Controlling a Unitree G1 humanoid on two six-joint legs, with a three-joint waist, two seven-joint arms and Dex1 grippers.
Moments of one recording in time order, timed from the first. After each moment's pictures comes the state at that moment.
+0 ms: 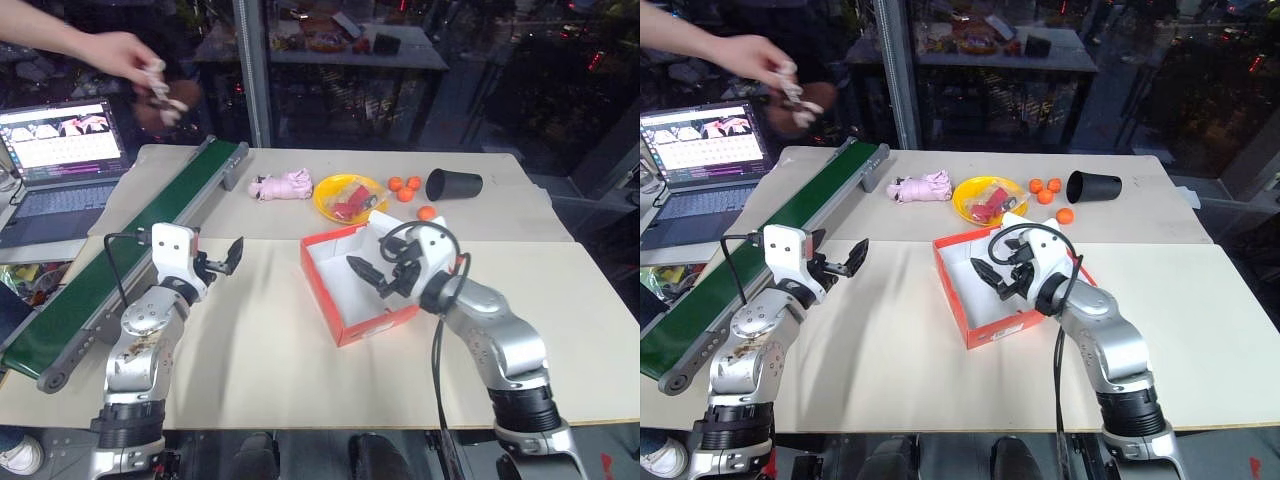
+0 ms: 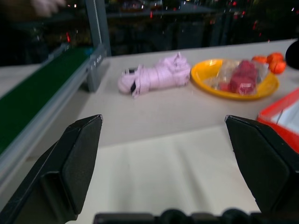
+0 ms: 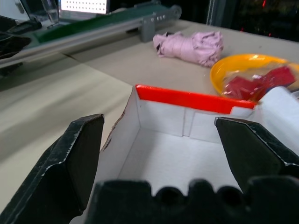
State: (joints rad) left arm -0.21 0.36 0.20 -0.21 -0.28 0.41 -0.28; right arm -0.43 -0.32 0.08 -0.22 0.32 0.62 0.44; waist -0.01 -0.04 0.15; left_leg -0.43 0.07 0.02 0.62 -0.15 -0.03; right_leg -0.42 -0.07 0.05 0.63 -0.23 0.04
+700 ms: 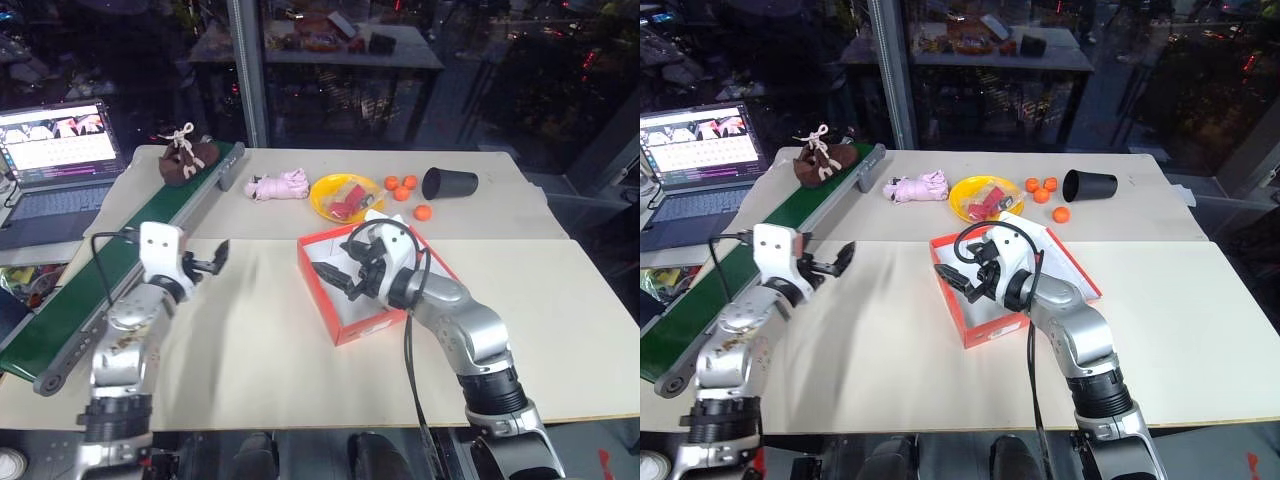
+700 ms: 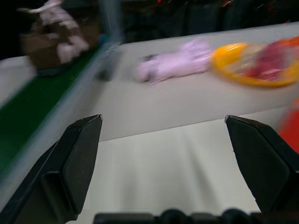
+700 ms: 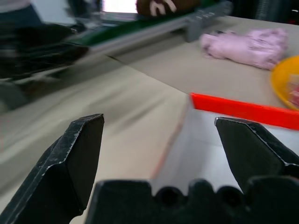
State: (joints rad) left arm -0.33 0.52 0.30 0.02 -0.28 0.40 -0.31; right arm -0.51 -0.26 0.13 -0.20 0.38 0.68 0.56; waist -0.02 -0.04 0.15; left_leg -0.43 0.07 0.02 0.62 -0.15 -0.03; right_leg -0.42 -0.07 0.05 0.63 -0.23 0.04
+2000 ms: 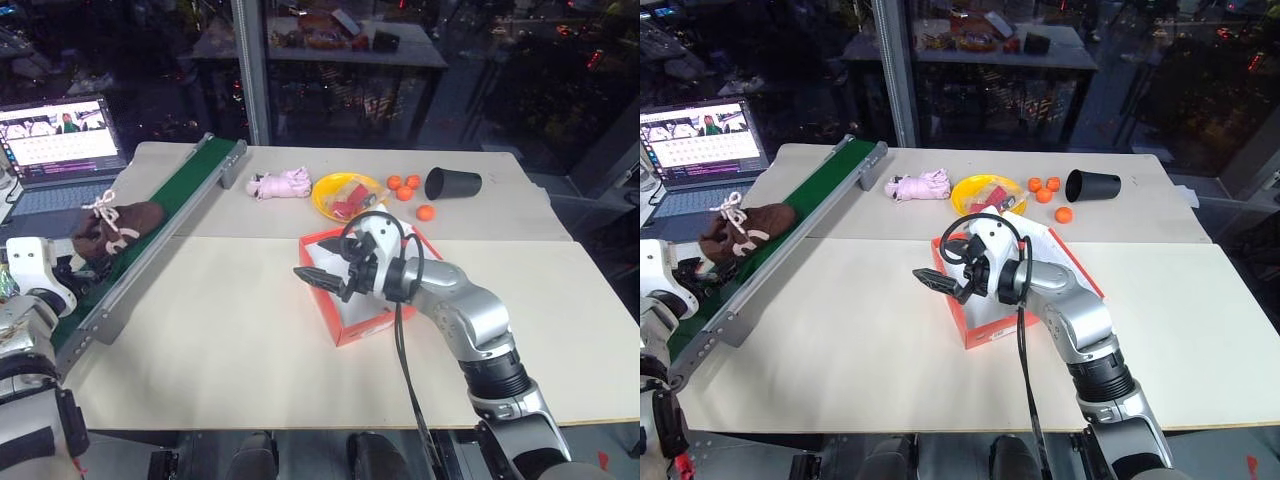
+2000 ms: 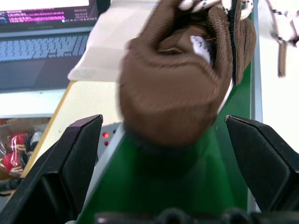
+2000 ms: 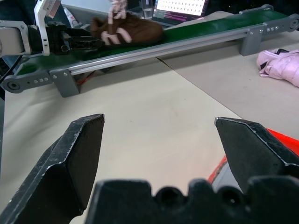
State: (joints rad) left arm -0.64 0.84 0.42 1.16 -0.27 -0.06 -0.67; right arm -0.59 -0.32 0.18 -0.19 0.41 0.69 0.67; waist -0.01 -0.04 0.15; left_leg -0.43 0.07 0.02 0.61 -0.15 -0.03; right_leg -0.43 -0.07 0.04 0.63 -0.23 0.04
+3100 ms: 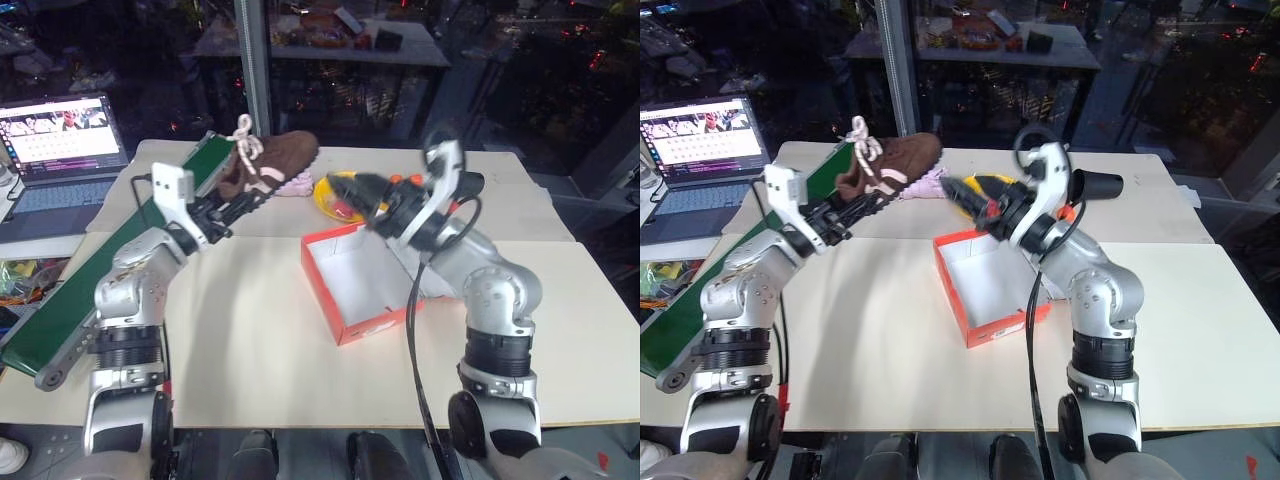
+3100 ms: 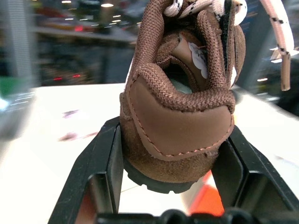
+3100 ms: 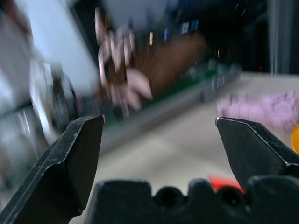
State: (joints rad) left arm -0.67 0.42 0.21 0.14 -0.50 0.50 -0.64; right arm -0.75 -0.12 -0.28 -0.18 0.78 0.85 0.33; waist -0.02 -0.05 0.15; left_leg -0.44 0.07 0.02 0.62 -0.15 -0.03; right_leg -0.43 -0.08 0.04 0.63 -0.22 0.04
